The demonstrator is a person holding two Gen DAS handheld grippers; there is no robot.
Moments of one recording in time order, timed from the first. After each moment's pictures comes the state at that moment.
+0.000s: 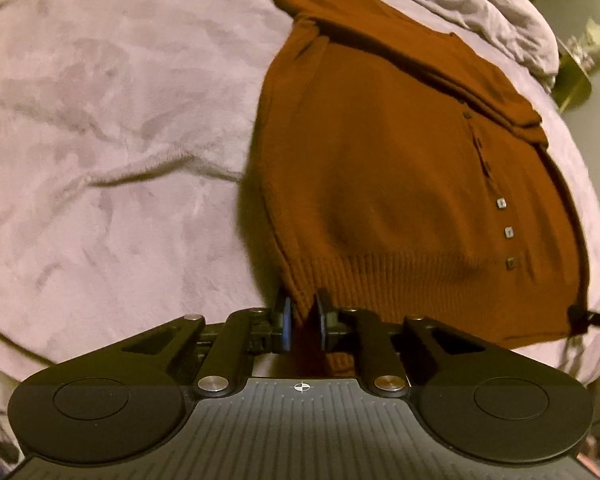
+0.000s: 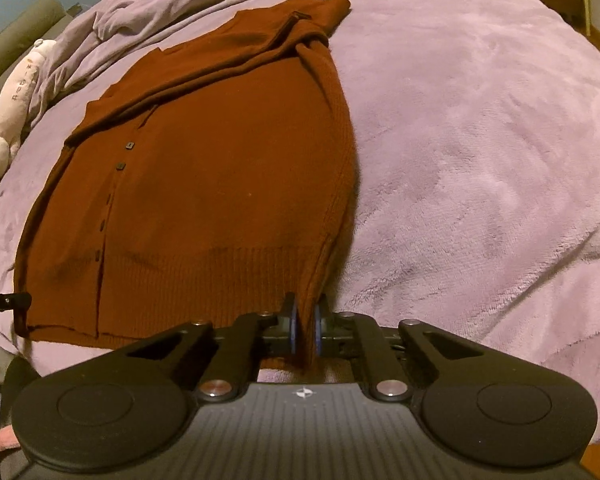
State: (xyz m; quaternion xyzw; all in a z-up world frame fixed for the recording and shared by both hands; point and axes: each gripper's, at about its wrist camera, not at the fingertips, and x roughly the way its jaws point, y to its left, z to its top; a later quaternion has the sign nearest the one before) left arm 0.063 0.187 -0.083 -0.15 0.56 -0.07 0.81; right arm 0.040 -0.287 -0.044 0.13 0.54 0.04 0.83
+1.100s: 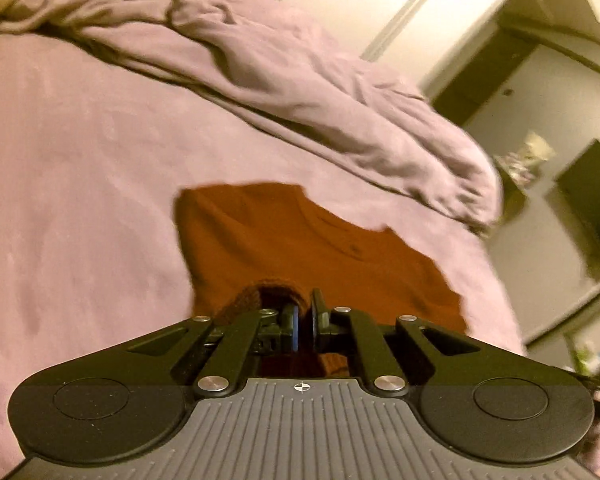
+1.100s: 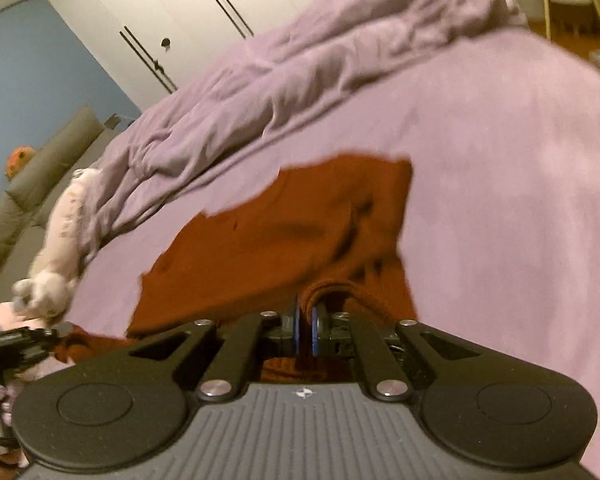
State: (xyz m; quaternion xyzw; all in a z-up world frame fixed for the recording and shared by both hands) left arm 0.244 0.196 -0.010 -0.24 0.40 -0.11 0.88; right arm 0.211 -0.296 0.009 0.22 0.40 0.07 0.89
